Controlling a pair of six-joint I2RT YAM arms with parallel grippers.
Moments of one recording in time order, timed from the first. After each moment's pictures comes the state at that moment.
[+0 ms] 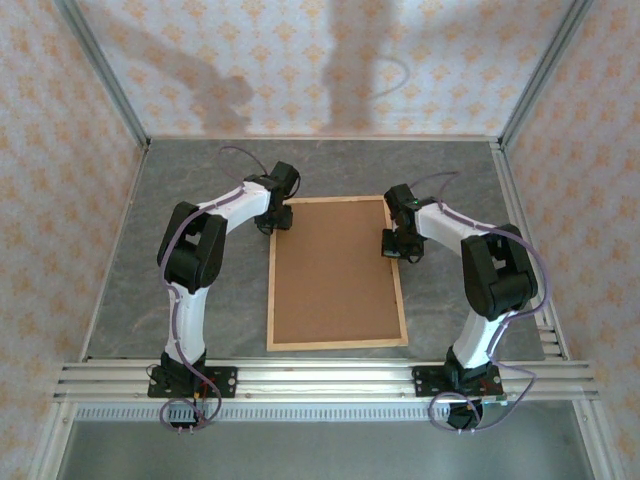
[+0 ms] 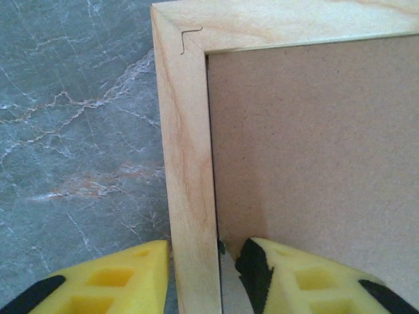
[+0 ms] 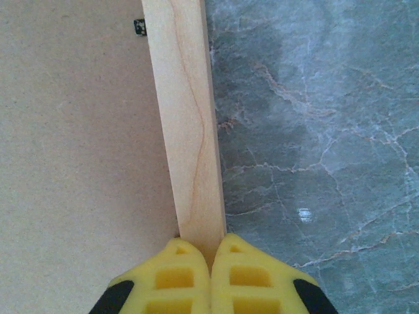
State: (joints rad) left arm -0.36 2.10 1.54 -0.76 -0.17 -0.38; right arm 0.34 1.78 1.13 -0.77 -0.04 0.40
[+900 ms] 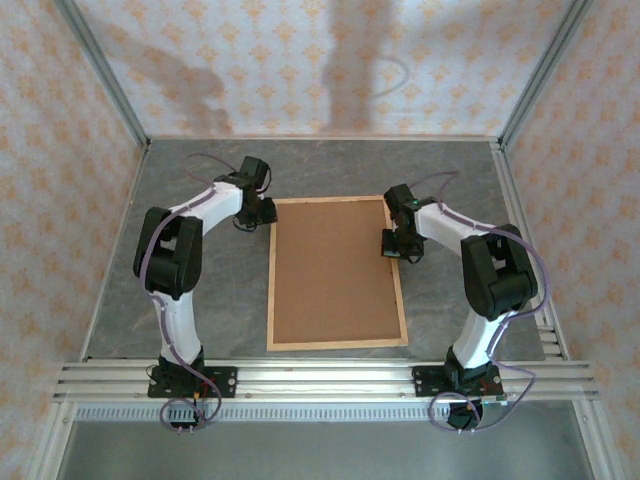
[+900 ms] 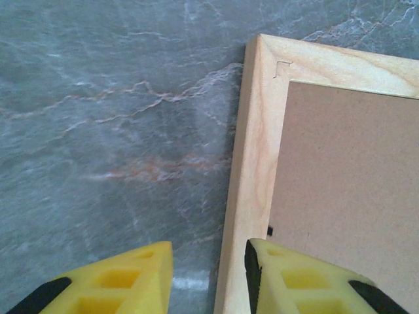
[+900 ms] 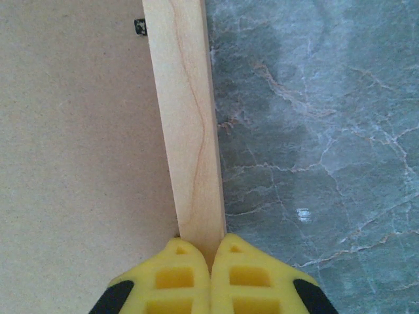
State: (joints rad) left arm -0.22 1.98 1.42 -0.64 0.05 -0.48; right arm 0.34 1.78 1.13 -0.77 -0.03 0.40
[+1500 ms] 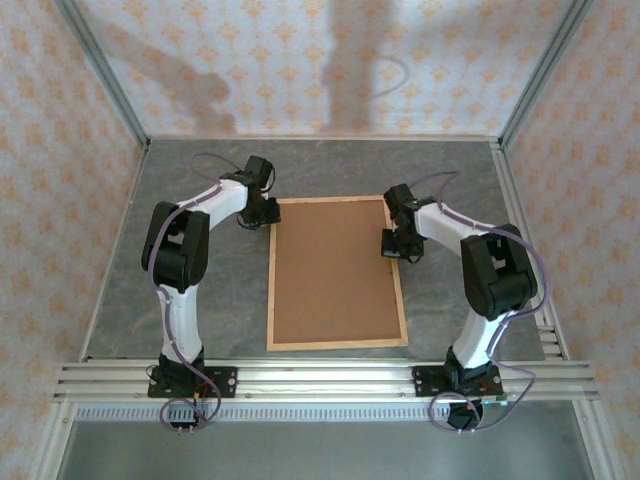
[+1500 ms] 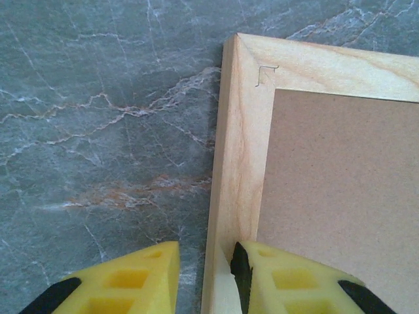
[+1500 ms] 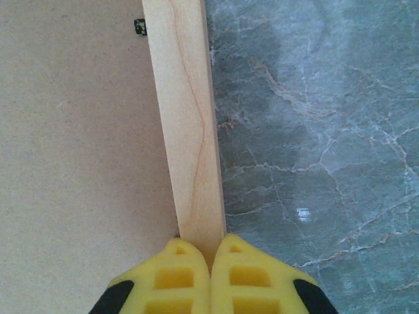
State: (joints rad) left arm -0.23 2.05 1.47 -0.66 0.08 -0.46; right arm 0.34 1.78 1.13 -0.77 -0.03 0.40
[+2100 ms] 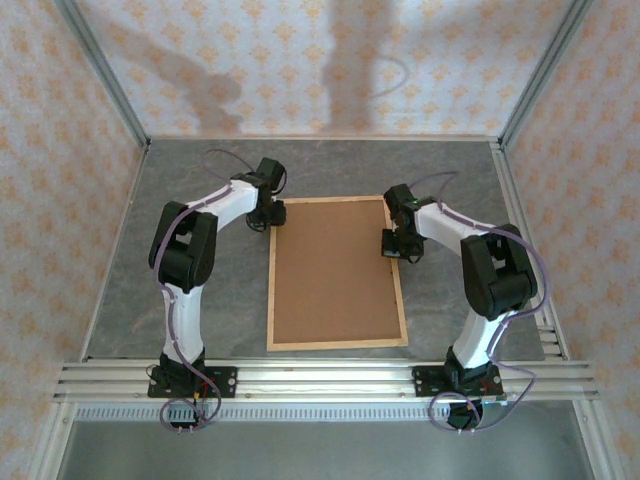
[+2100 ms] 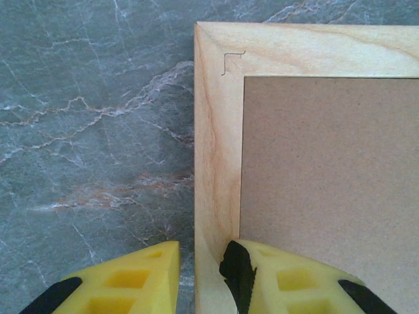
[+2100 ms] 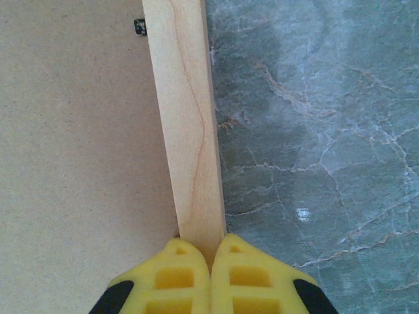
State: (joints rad) left arm -0.29 2.08 1.50 -0.70 -0.03 -0.41; right arm 0.34 1.78 1.13 -0.77 -0.03 0.40
